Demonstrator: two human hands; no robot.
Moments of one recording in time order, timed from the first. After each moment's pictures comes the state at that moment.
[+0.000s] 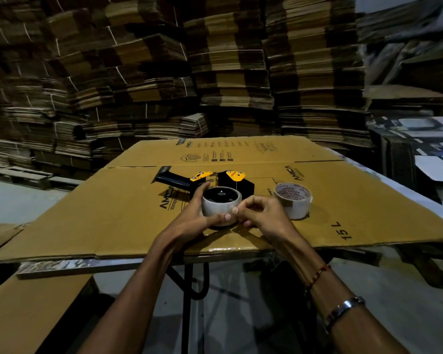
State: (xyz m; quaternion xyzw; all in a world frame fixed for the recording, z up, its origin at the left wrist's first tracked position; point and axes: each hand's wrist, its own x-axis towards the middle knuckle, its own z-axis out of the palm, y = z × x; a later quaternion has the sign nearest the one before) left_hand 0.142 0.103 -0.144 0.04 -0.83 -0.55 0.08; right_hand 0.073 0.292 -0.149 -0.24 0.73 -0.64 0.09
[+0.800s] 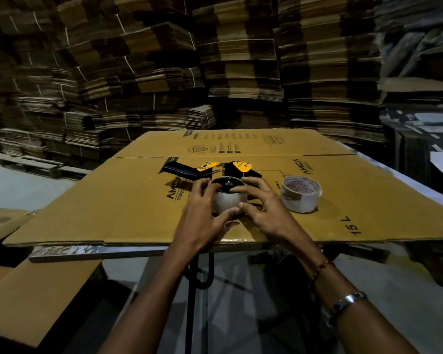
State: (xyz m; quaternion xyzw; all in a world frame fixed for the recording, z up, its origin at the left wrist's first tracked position) left_hand 0.157 0.126 -0.161 0.04 -0.91 -0.28 0.32; right_hand 0.072 0.285 -0.152 -0.39 0.78 -0.49 -0.02
